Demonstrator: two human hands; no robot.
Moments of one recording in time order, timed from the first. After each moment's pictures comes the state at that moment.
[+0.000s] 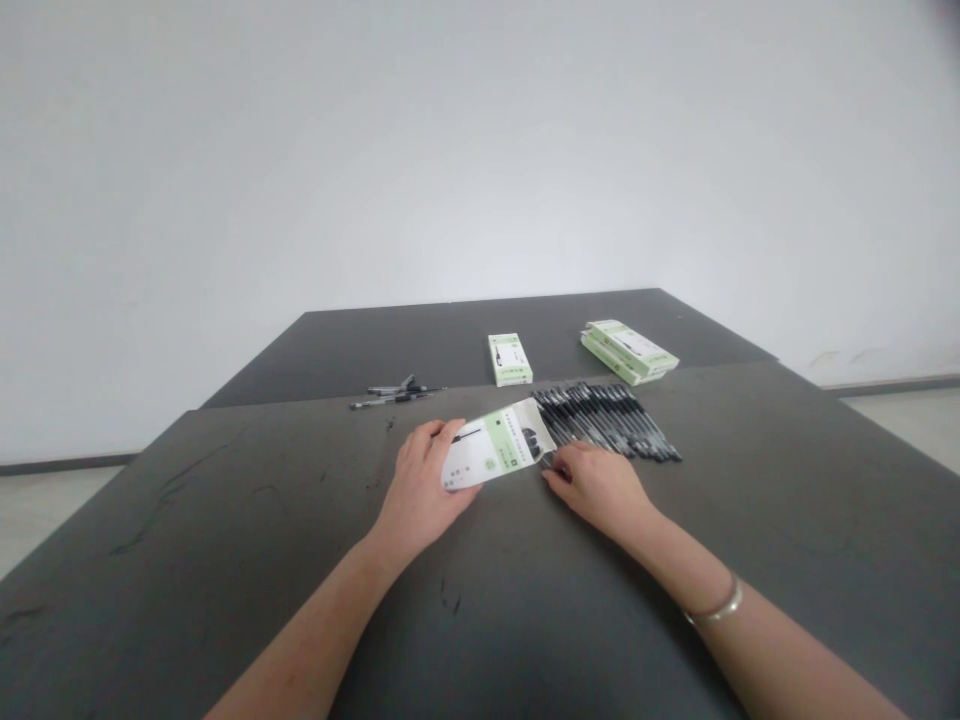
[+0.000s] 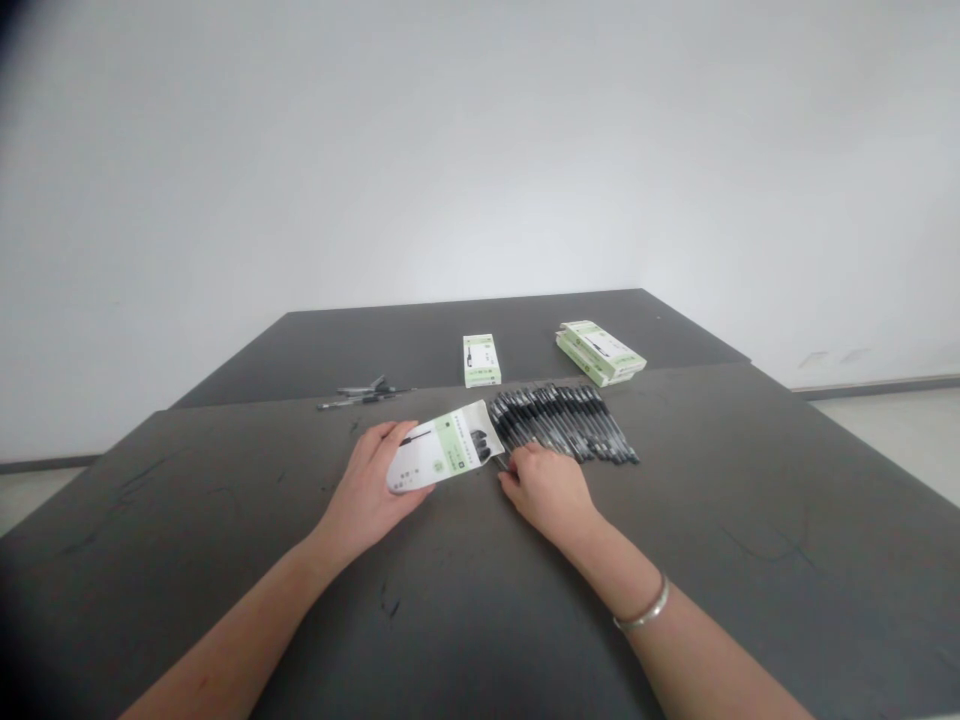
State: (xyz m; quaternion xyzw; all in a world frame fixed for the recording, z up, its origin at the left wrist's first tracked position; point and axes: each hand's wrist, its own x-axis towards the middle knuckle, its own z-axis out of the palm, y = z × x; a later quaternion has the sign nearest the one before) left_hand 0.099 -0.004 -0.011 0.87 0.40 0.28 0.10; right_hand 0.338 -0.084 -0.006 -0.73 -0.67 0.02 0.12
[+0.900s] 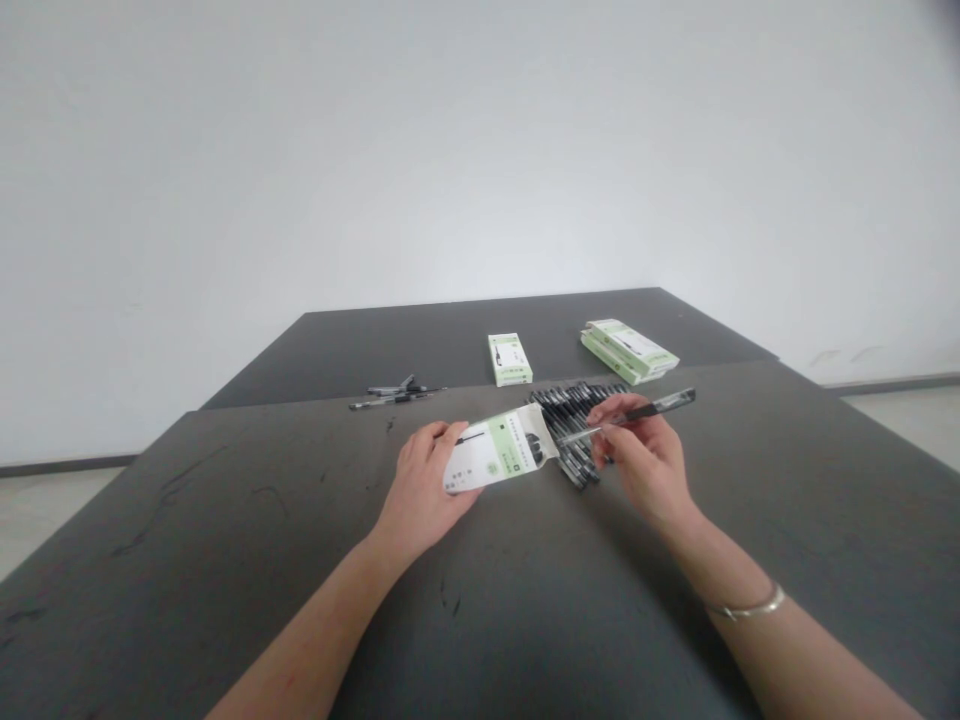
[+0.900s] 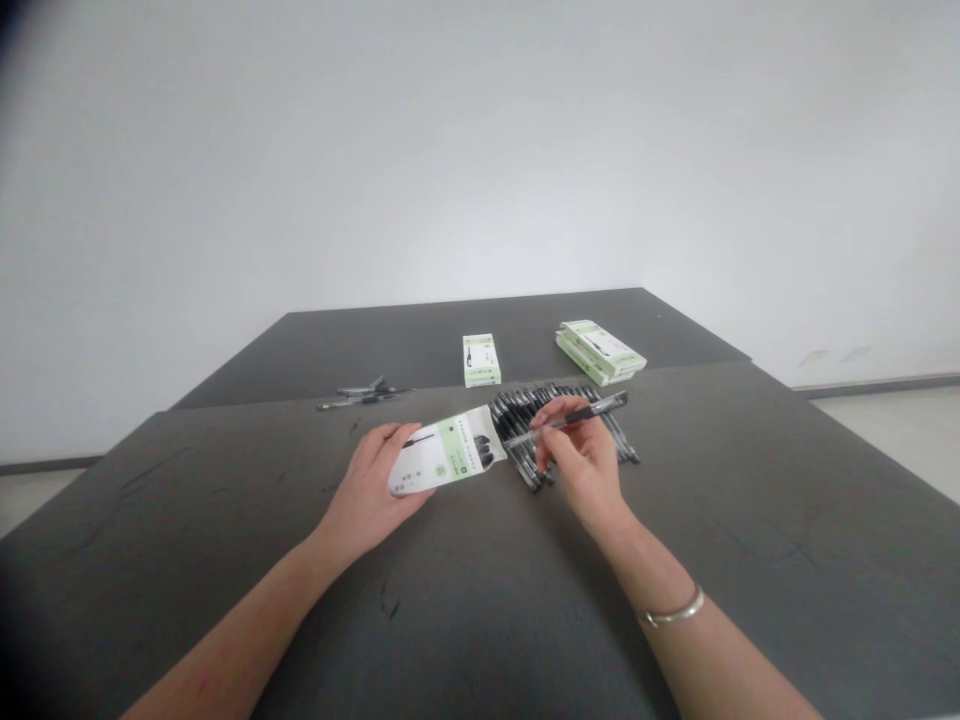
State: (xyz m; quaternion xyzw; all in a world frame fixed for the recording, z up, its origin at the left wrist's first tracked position) left_hand 0.097 -0.001 -0.014 0.88 0.39 0.27 0.09; right_hand 0.356 -0.084 0.006 -0.49 -0.46 0.29 0.69
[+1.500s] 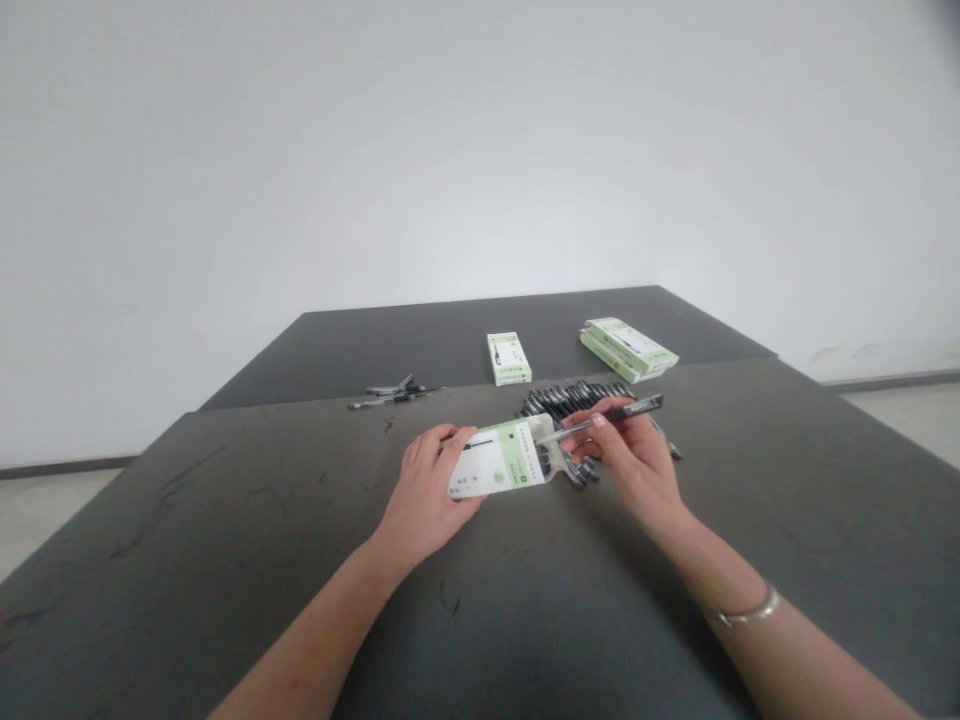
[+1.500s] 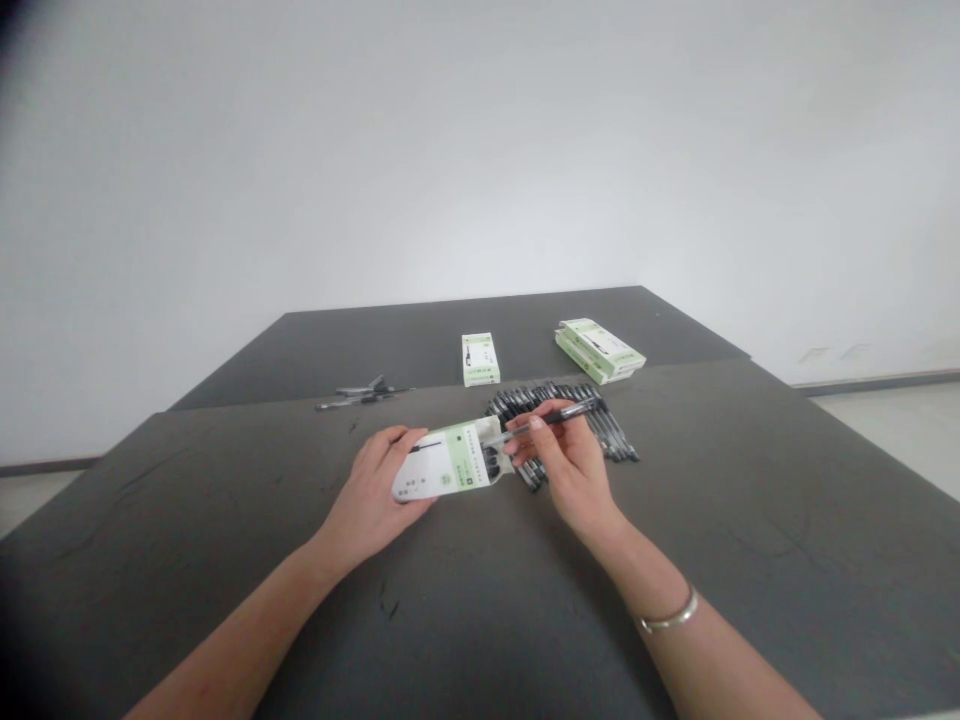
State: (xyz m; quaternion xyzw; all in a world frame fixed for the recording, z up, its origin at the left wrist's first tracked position) left_hand 0.097 -0.003 -0.011 0.90 0.36 0.24 0.07; right_hand 0.335 -0.087 0.017 -0.44 -0.44 0.35 0.70
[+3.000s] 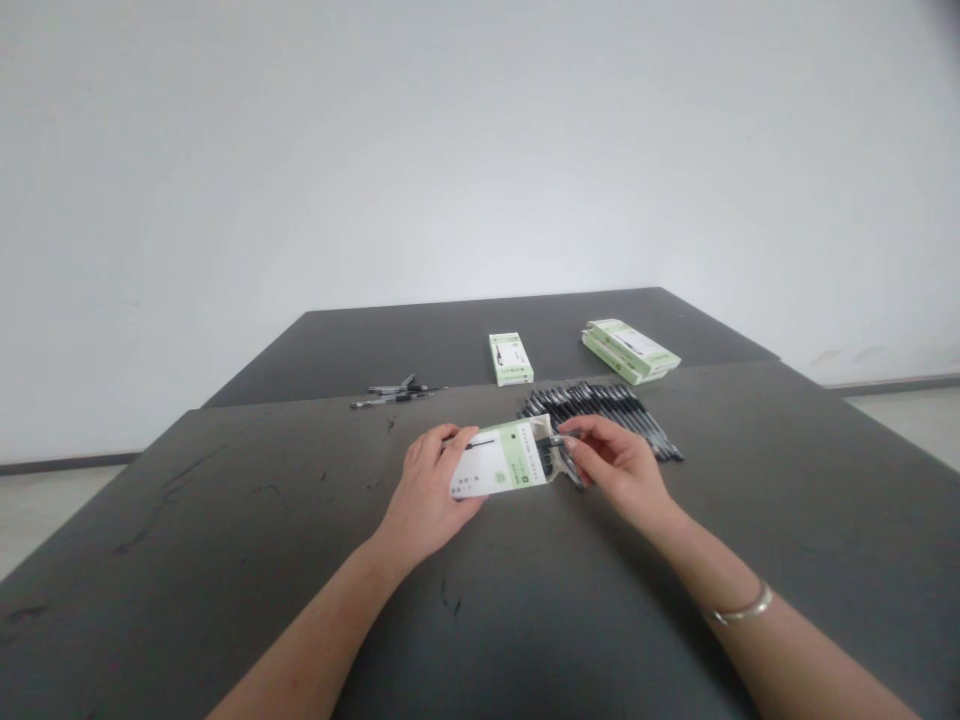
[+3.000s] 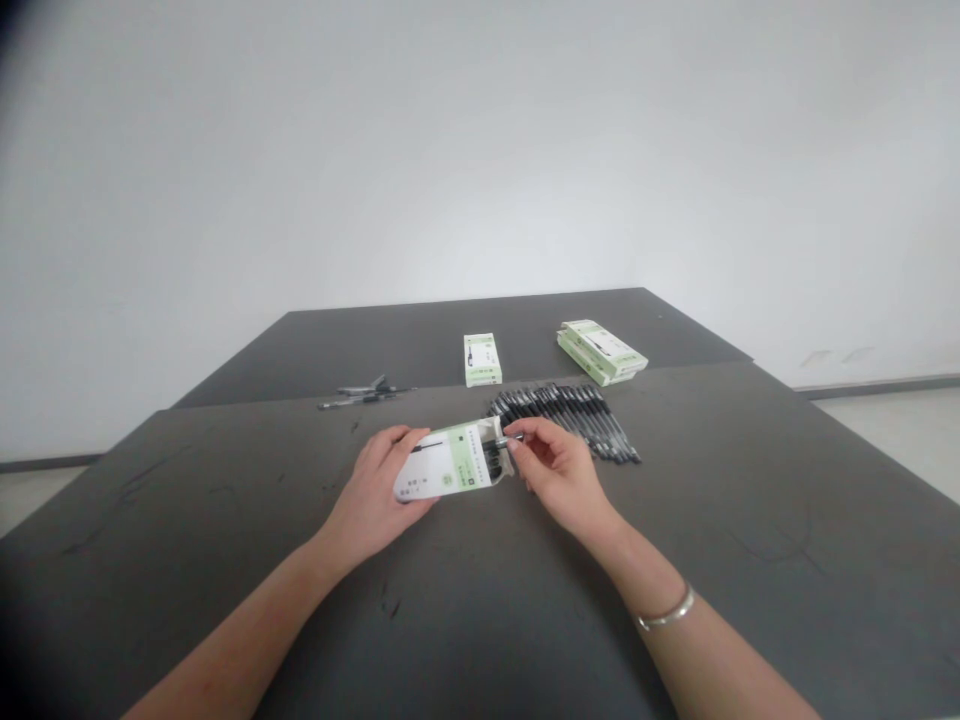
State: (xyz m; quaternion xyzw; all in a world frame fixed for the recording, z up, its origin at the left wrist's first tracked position) left_hand 0.098 -0.006 -0.009 0.90 0.36 0.24 0.08; right_hand 0.342 -0.087 0.006 -0.54 -0.52 0.34 0.57
